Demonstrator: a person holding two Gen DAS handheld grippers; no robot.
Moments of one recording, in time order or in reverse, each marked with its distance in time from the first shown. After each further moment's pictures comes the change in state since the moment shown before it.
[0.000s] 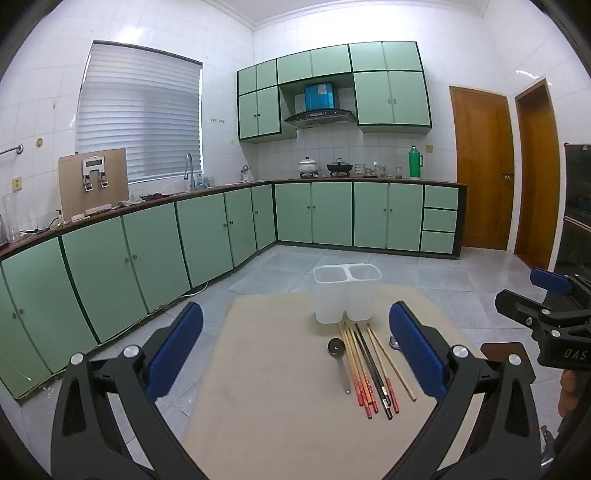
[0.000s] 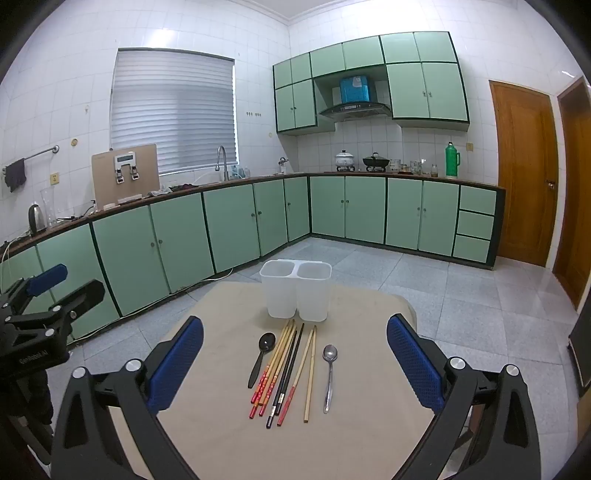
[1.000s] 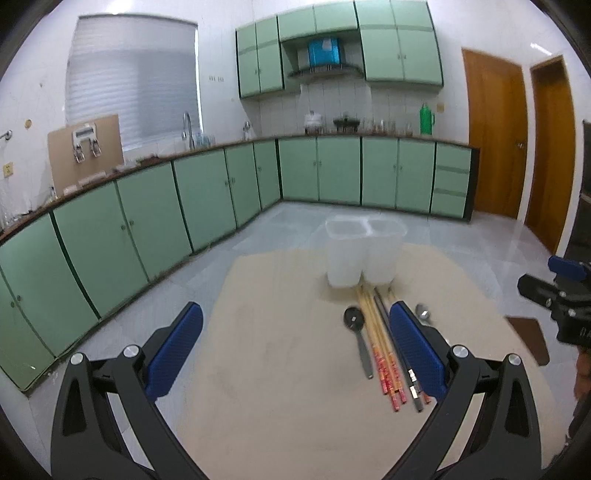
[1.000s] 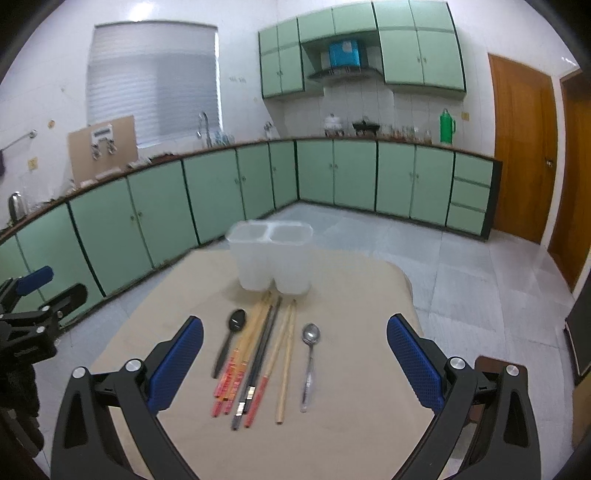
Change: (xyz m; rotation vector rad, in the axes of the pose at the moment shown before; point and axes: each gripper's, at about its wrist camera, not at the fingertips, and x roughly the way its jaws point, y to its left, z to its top) left arm 0.105 0.008 -0.015 0.012 0.210 0.020; right arm 0.086 -0.033 -0.014 0.021 0.167 -0.050
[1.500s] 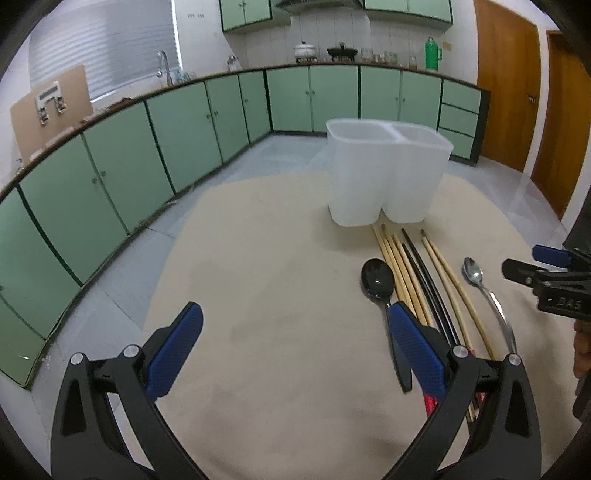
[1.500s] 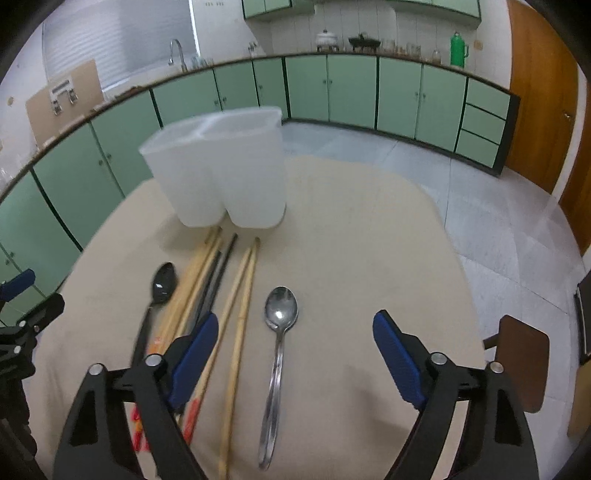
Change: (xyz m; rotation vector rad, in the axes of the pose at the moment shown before) left arm 0.156 -0.012 -0.026 0.033 0.255 -0.026; right arm 0.181 -0.037 -0.026 0.028 0.325 -0.002
